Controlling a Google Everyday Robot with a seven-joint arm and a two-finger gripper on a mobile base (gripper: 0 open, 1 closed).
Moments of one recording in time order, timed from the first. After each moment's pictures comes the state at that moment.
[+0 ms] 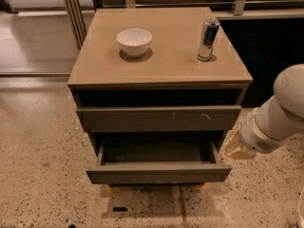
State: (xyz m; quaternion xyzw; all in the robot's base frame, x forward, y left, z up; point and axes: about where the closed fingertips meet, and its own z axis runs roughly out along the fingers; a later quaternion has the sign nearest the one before) arm 0.435 -0.225 0.739 -0.59 0.80 0.05 0.13
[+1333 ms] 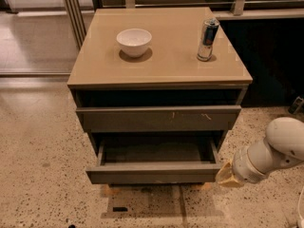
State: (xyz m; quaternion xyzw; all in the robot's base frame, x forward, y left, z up) arm 0.420 -0.228 0.594 -0.60 0.77 0.16 0.16
